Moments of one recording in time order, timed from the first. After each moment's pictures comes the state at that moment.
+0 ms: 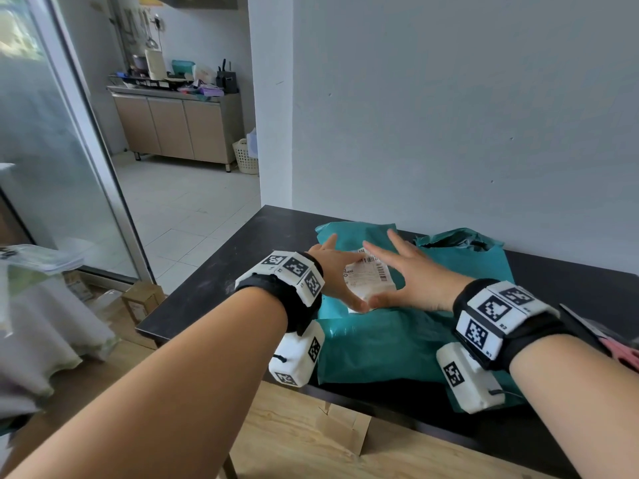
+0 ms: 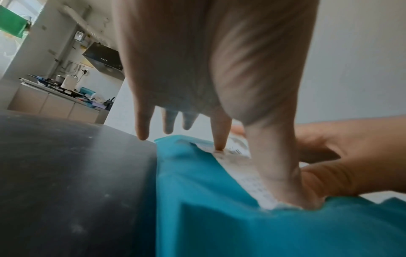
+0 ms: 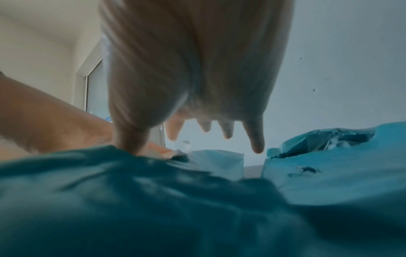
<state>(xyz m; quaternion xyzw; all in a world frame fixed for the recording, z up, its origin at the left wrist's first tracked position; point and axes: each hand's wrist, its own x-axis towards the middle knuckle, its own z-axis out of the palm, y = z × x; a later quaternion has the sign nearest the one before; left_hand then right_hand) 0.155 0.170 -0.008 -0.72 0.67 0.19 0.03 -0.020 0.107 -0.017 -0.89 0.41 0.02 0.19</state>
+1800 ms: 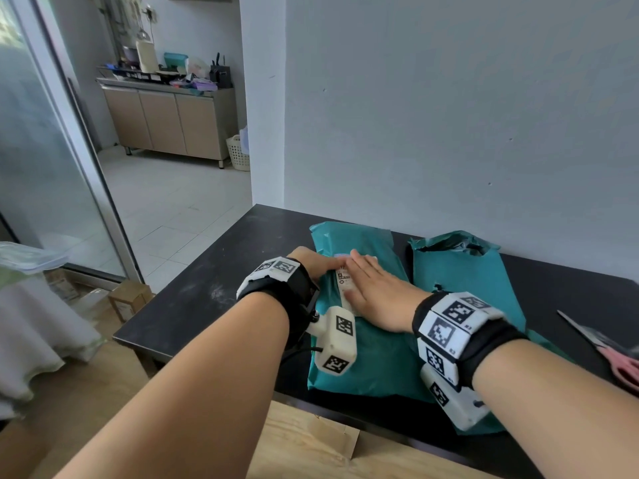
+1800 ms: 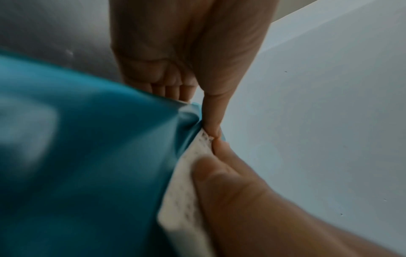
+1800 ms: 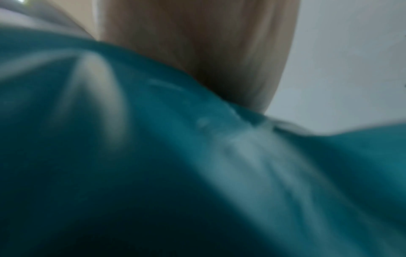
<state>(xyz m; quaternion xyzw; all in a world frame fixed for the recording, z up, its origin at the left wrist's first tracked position) 0.177 0.119 -0.049 -0.79 0.37 0.38 -0.32 0.016 0.119 -0.036 -0.91 0.40 0.06 0.13</state>
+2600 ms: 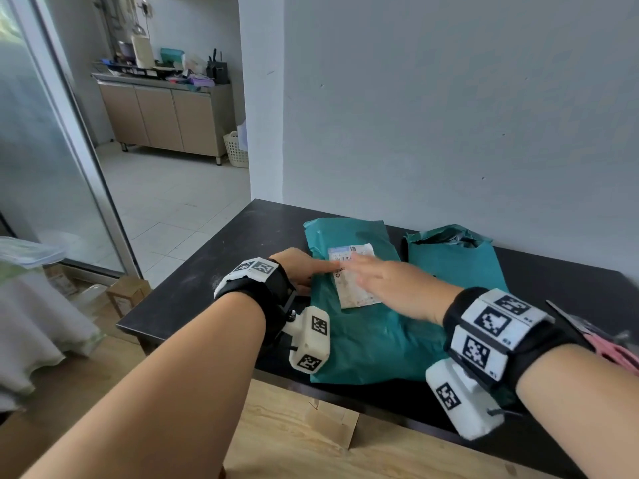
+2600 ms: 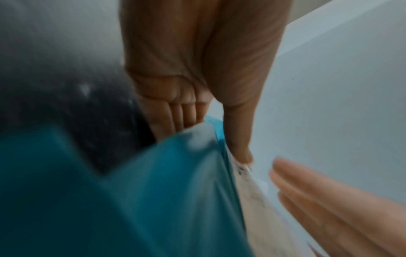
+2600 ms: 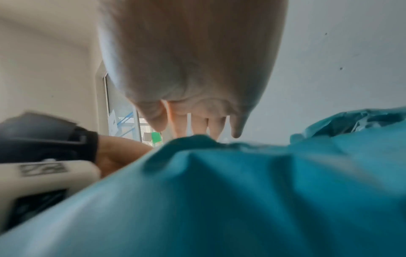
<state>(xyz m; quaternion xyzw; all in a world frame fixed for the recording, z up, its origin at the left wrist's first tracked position) 0.192 0.137 -0.062 -0.68 0.35 0.52 -0.38 -0.007 0.147 -0.001 -0.90 0.39 0.04 0.21</state>
